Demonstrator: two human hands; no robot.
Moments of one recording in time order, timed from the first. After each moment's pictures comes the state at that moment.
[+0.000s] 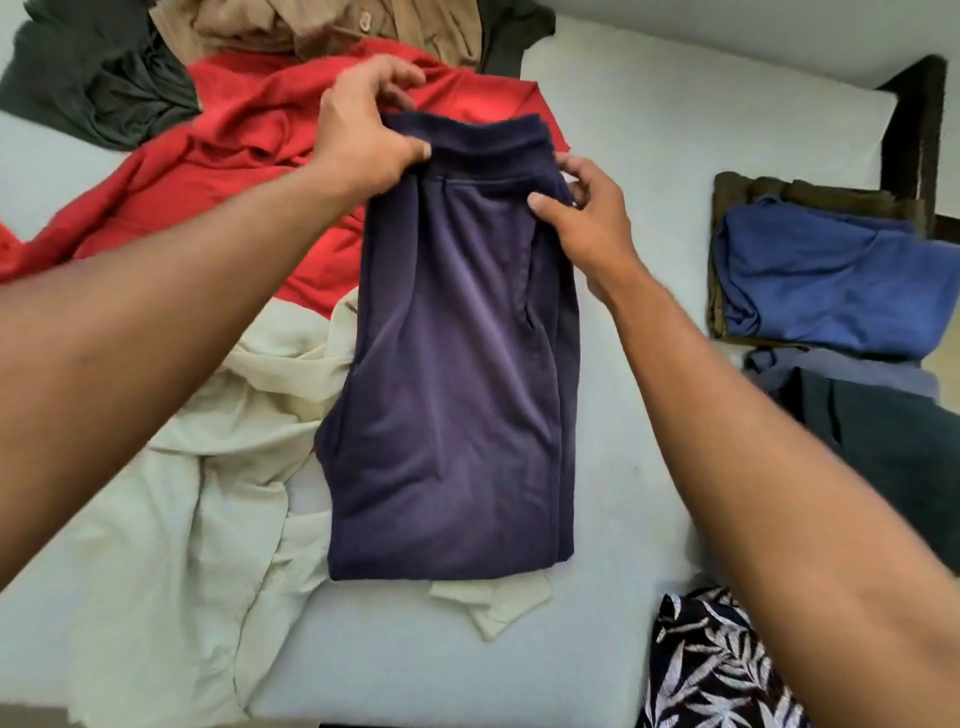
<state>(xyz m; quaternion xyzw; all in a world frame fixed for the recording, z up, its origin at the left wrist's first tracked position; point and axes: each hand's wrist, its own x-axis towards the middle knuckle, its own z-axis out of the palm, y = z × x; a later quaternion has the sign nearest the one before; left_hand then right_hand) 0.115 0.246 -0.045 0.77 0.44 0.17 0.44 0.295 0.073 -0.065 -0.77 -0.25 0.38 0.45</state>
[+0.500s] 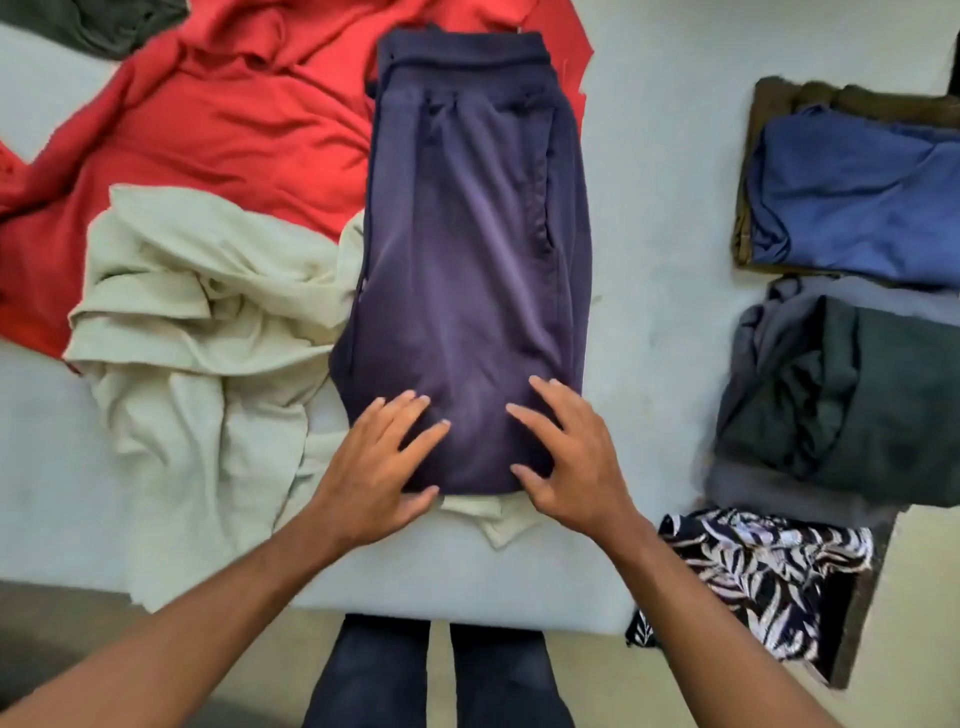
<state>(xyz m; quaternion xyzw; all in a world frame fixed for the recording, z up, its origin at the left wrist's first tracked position) -0.096 -0.058 -0.091 0.94 0.24 -0.05 0.24 0.150 -0.199 -0.088 -0.76 -0.56 0.28 0.18</state>
